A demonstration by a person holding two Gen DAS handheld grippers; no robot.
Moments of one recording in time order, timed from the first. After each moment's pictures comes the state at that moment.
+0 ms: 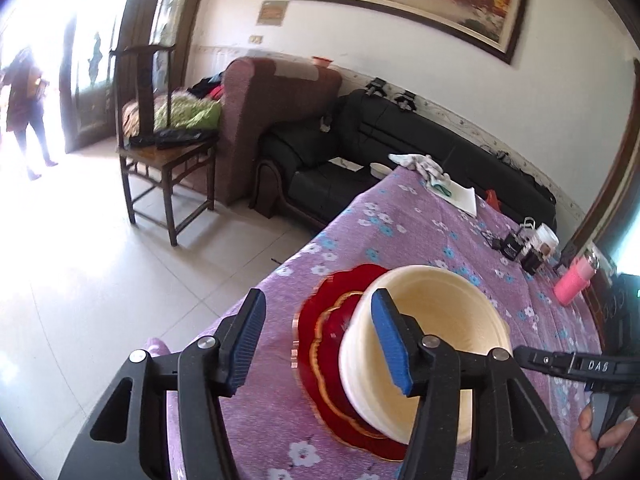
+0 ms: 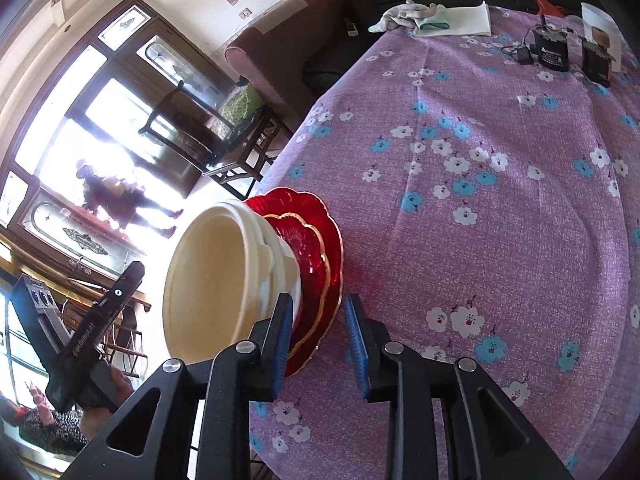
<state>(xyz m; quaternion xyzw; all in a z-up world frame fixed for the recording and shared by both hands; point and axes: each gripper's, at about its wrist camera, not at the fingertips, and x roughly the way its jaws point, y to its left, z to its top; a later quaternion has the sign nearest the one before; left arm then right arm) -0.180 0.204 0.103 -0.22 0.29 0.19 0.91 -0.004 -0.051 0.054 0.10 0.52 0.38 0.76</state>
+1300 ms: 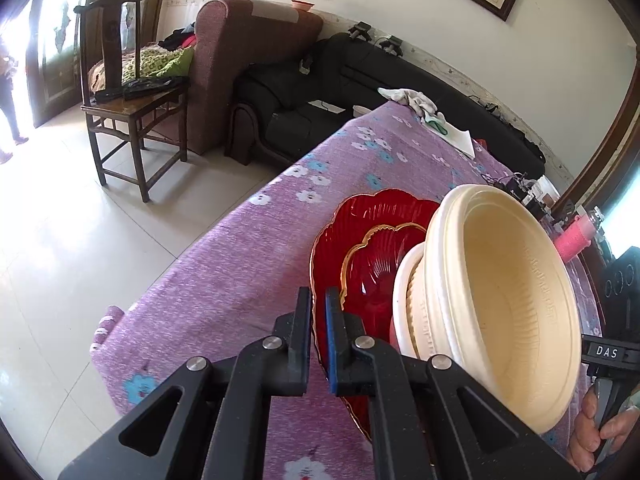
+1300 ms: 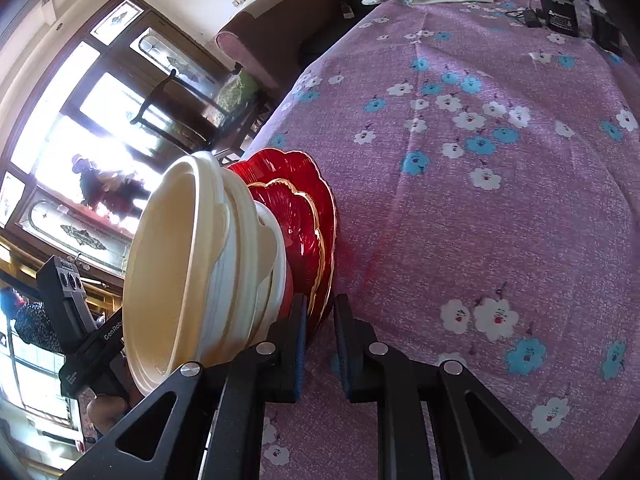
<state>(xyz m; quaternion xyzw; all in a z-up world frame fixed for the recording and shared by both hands) -0.135 0.202 0.034 -0.22 0.37 0.12 0.89 -0.001 -0.036 0.009 0.10 0.54 0.39 0.74</state>
